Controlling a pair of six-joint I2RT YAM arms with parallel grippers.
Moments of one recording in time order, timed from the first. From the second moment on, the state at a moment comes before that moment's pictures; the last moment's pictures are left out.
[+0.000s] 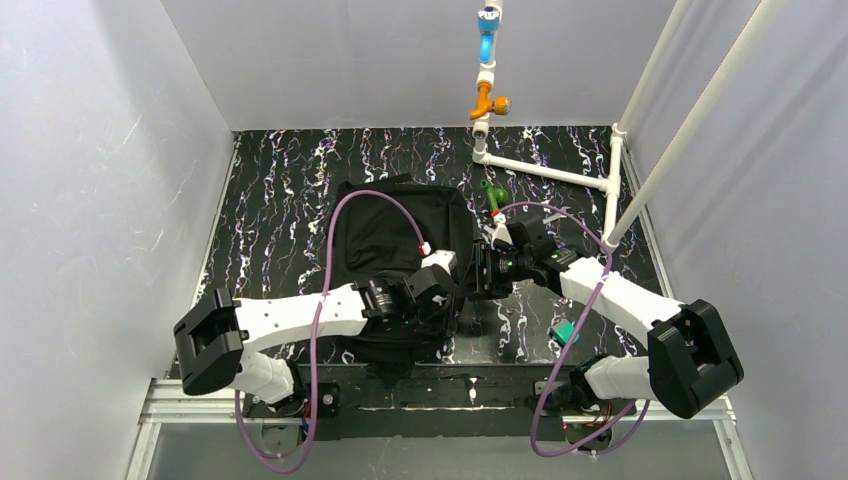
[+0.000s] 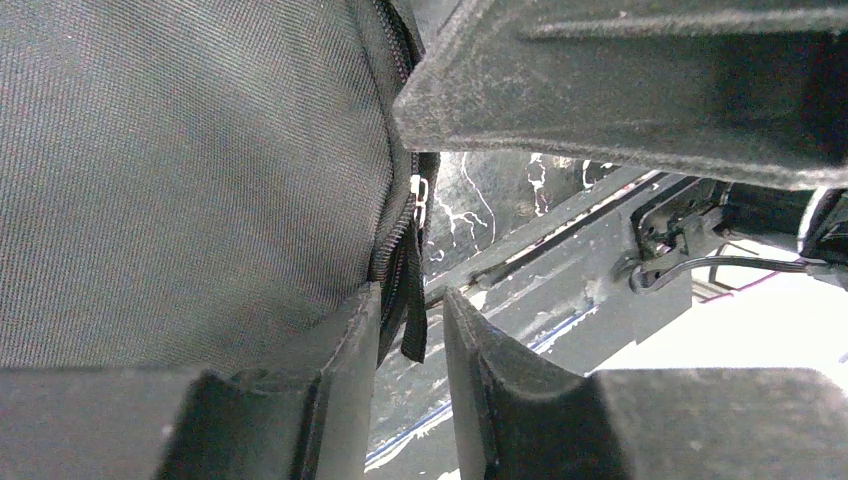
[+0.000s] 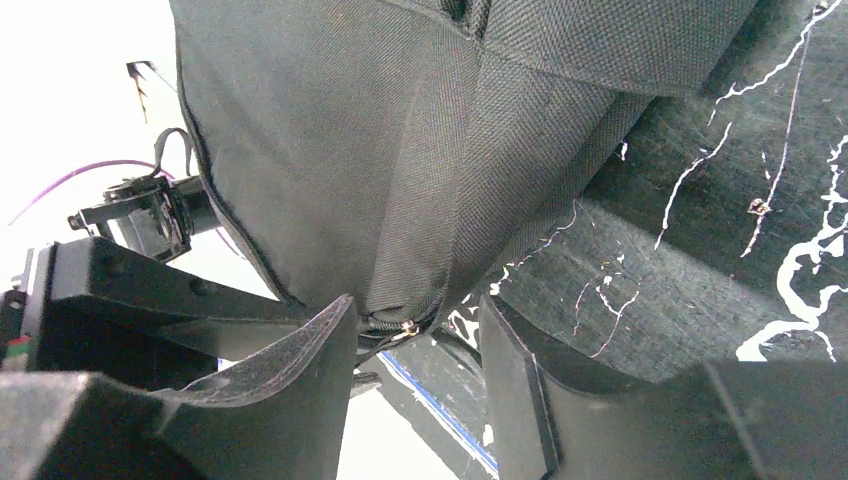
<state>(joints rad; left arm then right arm) -1.16 1.39 0.92 -0.43 -0.12 -0.83 0.57 1.28 0.74 -0.34 -0.57 0.64</state>
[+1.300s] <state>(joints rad) -1.19 1.26 0.93 -0.70 -0.27 -0.91 0.64 1.60 0.93 -0.25 -0.39 0.57</state>
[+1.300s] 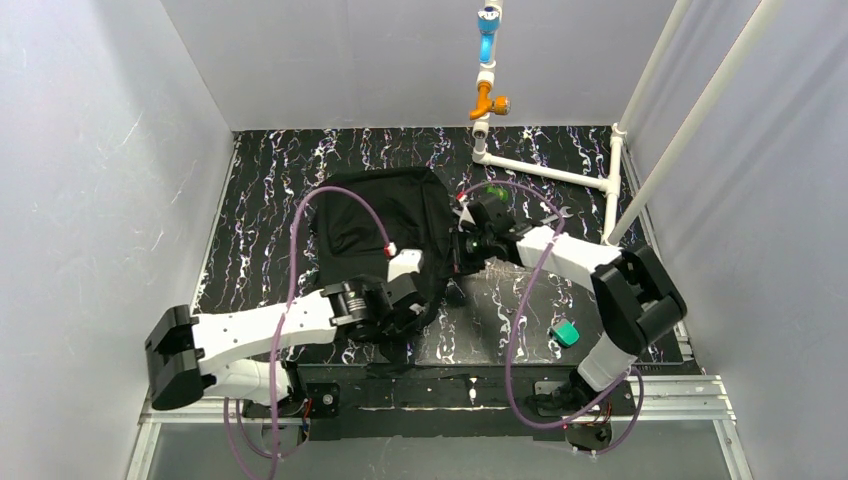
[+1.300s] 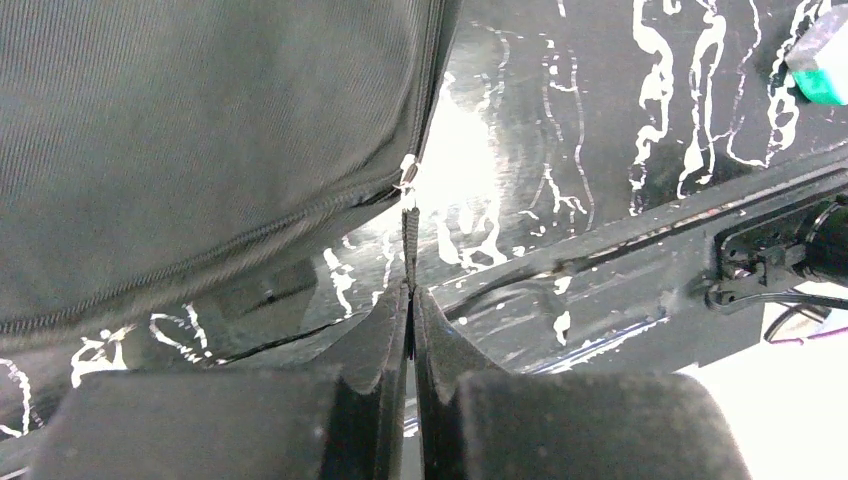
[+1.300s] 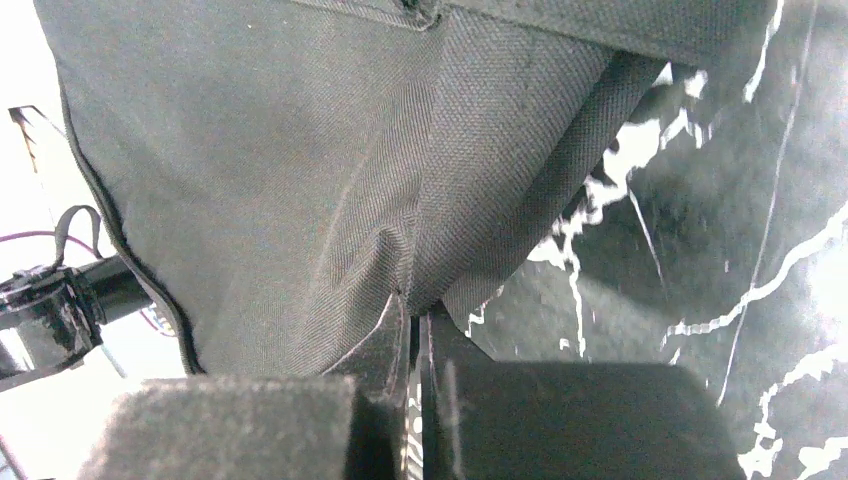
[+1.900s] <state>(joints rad) -1.18 1.30 1.08 -0.67 -0.27 -0.76 0.59 1.58 0.95 -0.30 -0.36 0.58</state>
